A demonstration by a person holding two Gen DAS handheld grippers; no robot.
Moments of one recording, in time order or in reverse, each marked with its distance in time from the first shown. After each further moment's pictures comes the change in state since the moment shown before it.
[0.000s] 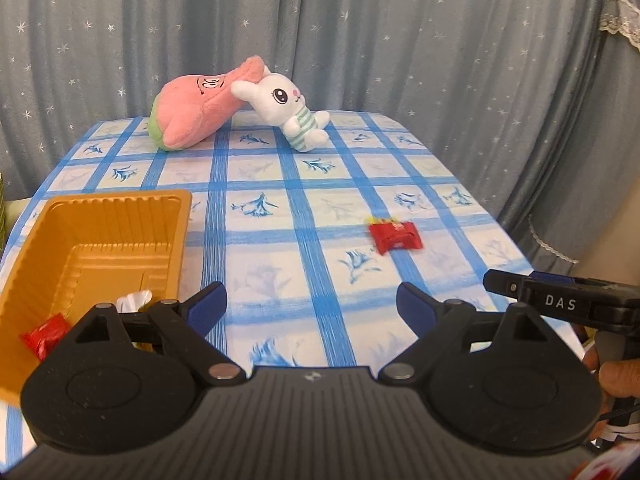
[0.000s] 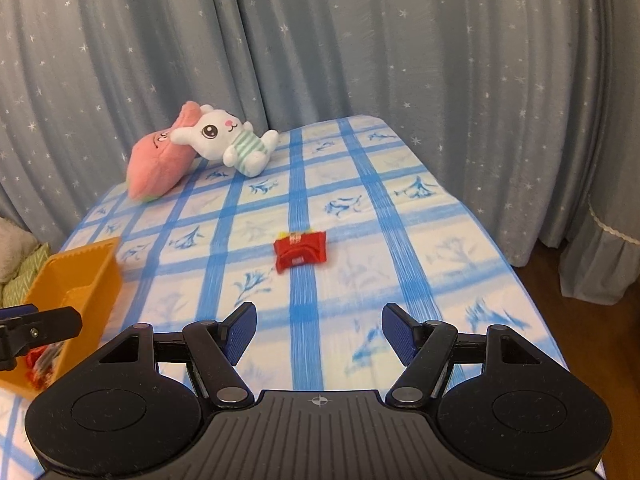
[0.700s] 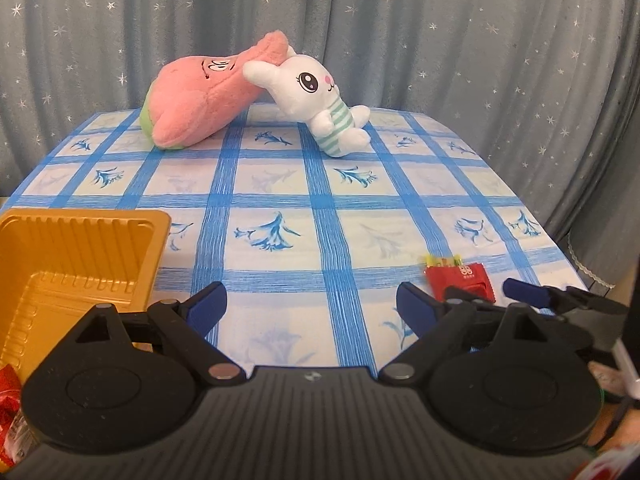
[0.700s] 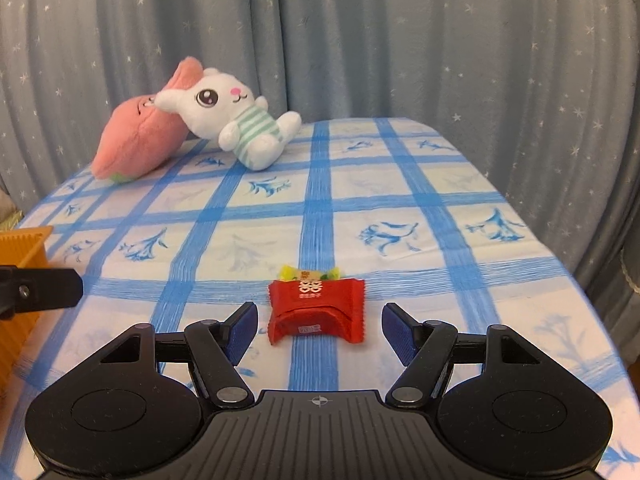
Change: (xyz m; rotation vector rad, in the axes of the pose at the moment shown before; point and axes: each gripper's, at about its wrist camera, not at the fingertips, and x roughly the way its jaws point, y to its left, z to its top) left arm 0.116 0.015 0.032 -0.049 0.002 0.062; right arm 0.160 0.018 0.019 -0.154 -0.026 0.003
